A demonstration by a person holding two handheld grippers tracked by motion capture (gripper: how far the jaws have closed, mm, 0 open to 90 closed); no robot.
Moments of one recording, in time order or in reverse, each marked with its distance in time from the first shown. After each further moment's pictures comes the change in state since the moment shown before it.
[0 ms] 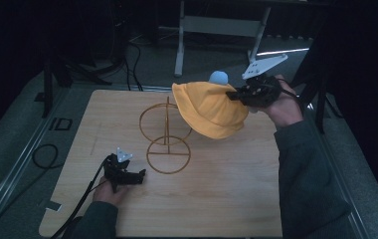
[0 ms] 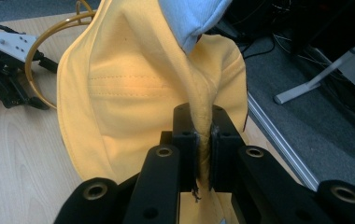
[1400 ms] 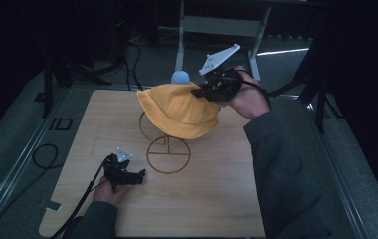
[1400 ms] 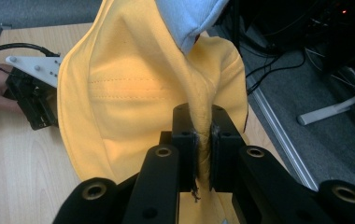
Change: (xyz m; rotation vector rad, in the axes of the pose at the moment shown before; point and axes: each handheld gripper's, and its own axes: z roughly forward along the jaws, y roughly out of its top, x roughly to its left) left arm 0.000 0.000 0.000 -0.005 0.002 -0.003; right arm 0.034 0.066 0.051 0.034 0.098 -0.107
